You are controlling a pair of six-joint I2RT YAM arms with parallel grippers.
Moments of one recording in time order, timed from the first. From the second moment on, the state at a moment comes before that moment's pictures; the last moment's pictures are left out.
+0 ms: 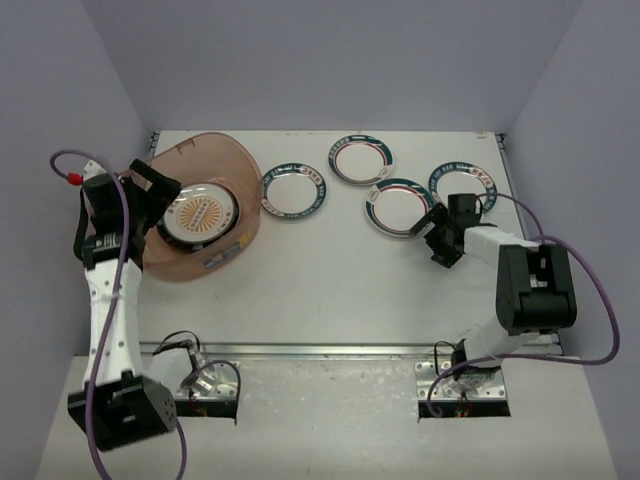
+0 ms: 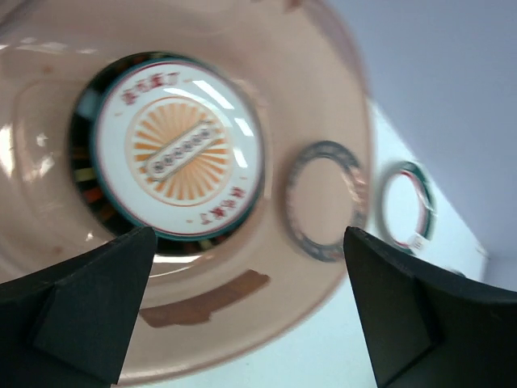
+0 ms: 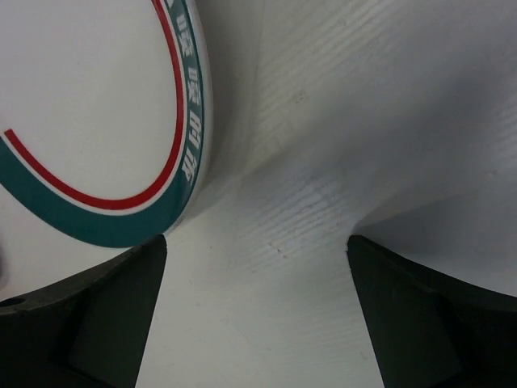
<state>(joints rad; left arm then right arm) 0.33 1.02 1.01 -0.52 0.09 -0.67 0.00 1.60 0.75 -0.15 -0.03 0.80</state>
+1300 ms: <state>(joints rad) -0.32 1.08 0.89 -0.31 0.45 -0.59 0.23 1.30 0.82 -0.08 -0.84 0.51</state>
